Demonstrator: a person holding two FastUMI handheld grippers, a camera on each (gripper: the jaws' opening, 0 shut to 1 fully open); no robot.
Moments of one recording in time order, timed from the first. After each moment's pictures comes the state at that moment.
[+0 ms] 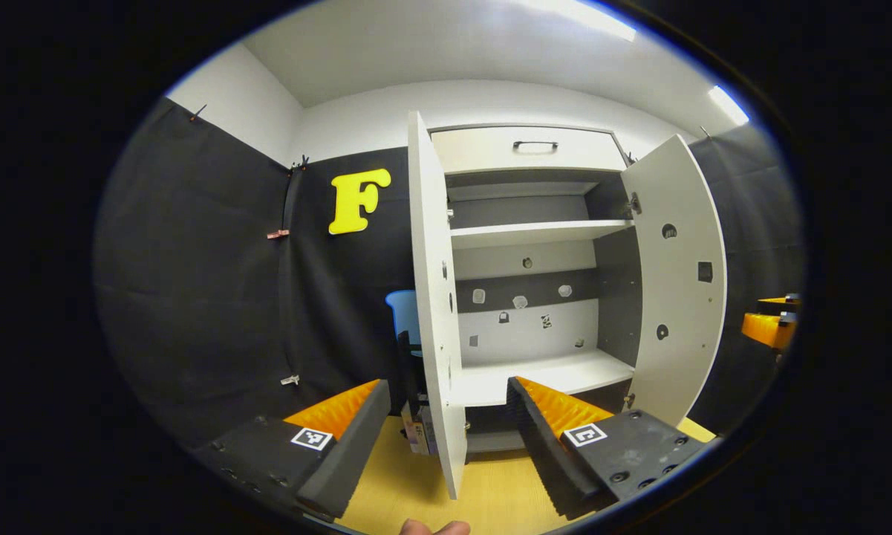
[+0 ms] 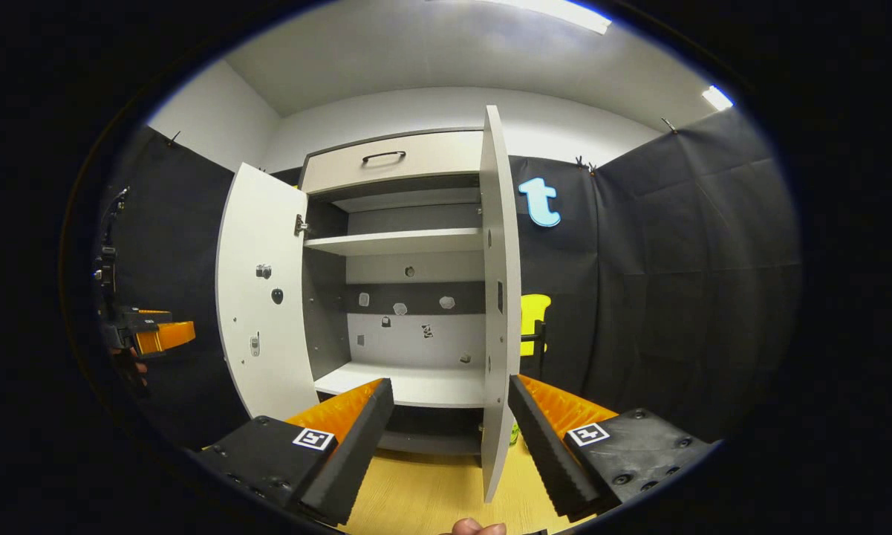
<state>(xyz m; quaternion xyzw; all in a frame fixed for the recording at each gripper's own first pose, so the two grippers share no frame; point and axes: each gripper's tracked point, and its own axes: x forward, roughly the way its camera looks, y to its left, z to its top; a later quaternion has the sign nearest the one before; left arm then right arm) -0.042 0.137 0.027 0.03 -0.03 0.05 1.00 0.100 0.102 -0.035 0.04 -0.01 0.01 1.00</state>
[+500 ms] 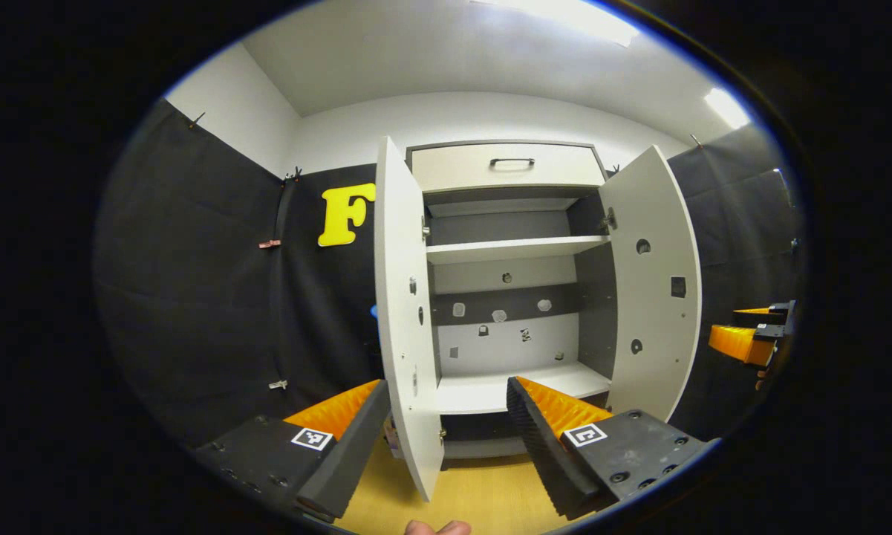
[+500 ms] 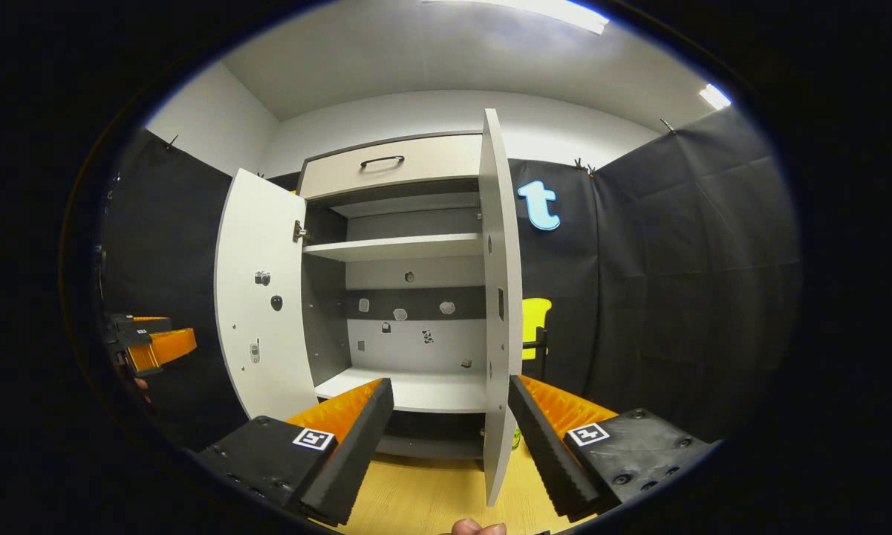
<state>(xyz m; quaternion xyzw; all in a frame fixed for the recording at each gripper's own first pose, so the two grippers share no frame) -0.058 0.082 0.033 0.03 -0.05 0.03 1.00 0.105 0.103 -0.028 0.04 -0.02 0.01 1.00</state>
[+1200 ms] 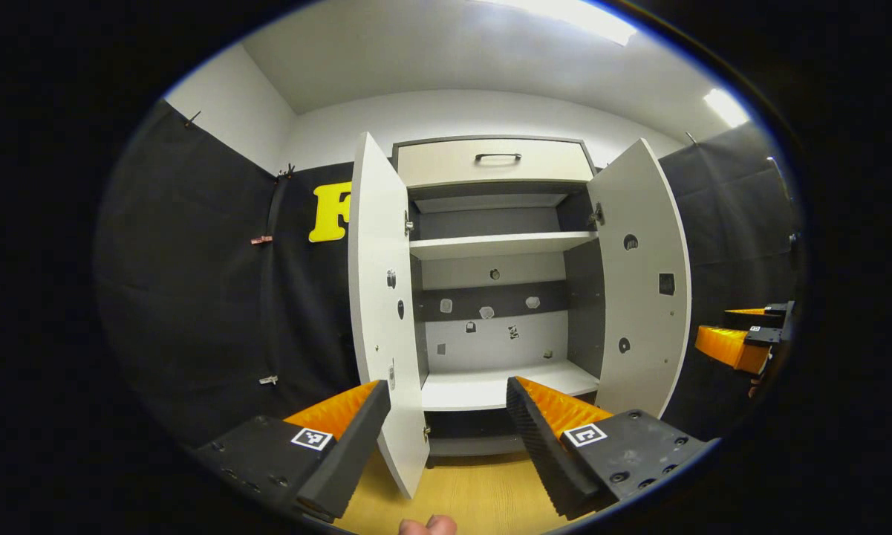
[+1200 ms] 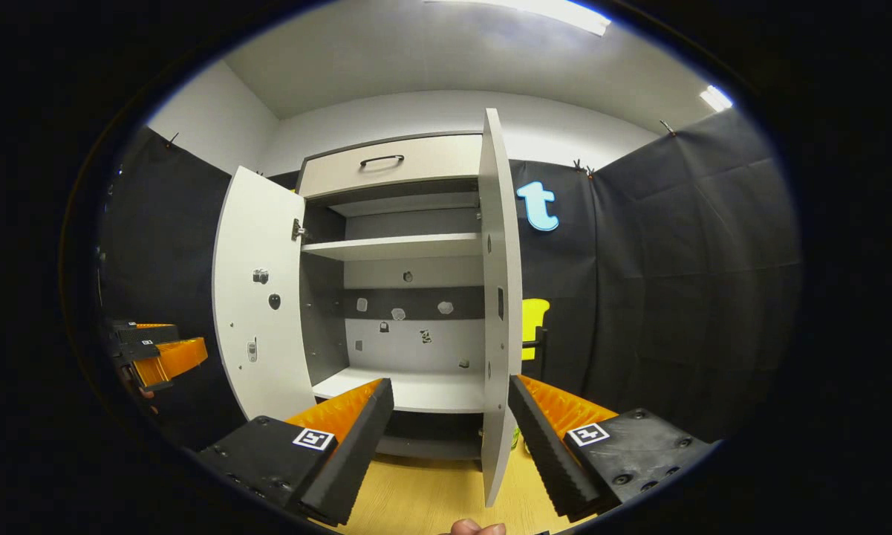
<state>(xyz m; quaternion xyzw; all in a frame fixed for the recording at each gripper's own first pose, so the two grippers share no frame) -0.051 0.061 0.024 0.03 -0.04 0.02 1.00 0.105 0.101 -0.030 0.04 -0.02 0.00 1.00</state>
